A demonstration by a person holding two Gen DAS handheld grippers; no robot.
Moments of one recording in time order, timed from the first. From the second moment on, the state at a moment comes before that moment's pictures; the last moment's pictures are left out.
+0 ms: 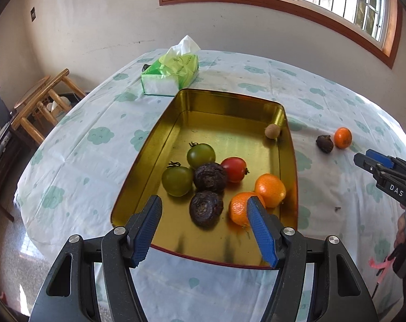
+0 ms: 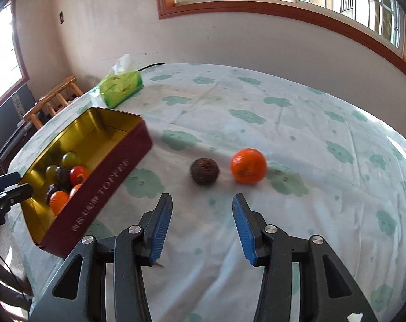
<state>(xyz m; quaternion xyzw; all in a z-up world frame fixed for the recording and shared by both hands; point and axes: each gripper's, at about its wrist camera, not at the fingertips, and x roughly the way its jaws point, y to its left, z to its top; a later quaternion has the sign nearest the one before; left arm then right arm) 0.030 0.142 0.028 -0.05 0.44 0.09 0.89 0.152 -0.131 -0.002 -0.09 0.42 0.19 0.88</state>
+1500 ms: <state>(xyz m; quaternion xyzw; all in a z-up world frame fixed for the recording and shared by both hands) 0.198 -0.022 -0.023 -0.04 0.49 -0.04 0.87 0.160 -0.230 -0.038 -0.03 0.44 0.13 0.89</state>
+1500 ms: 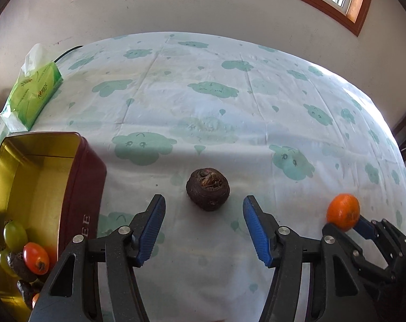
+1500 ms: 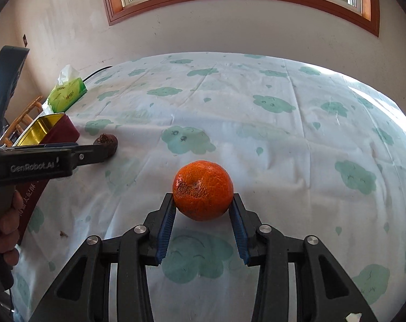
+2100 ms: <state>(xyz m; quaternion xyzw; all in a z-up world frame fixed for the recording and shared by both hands) 0.195 -0.024 -0.031 -0.02 0.50 -0.04 0.87 0.160 -0.229 -0.038 -0.03 0.44 0.13 0.89</state>
